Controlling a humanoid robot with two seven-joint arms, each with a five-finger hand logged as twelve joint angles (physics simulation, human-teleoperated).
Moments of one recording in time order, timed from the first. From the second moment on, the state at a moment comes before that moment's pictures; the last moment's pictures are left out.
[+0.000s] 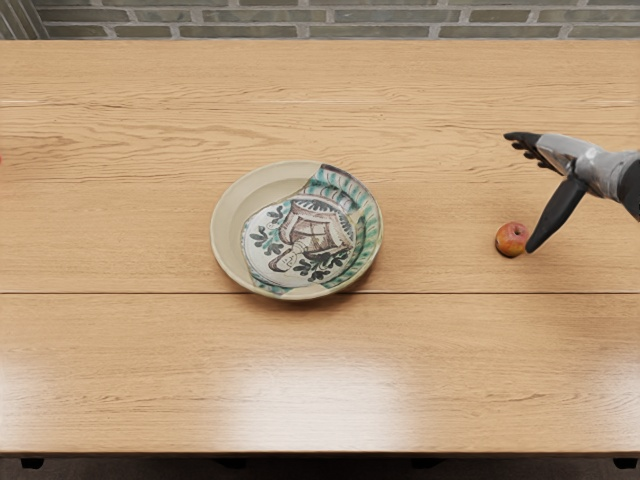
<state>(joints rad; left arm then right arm) -0.02 0.00 -0.19 -0.15 -0.05 -0.23 0.09 1.04 -0.97 0.27 1.58 -0.74 -0.05 -0.41</state>
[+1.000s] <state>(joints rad) -0.02 0.00 -0.19 -0.15 -0.05 -0.23 0.09 0.98 -0.89 0.15 1.59 -0.89 -0.30 -0.53</state>
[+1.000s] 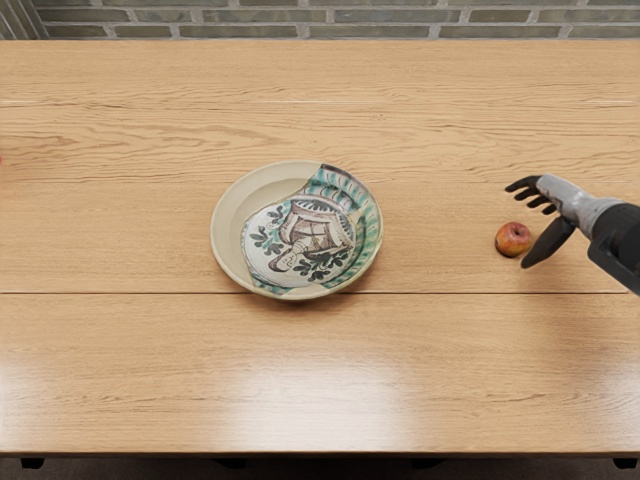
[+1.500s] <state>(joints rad) -0.02 0.00 -0.19 -0.15 -0.05 -0.23 0.09 0.98 -0.78 0.11 1.52 -0.97 -0.36 -0.53</state>
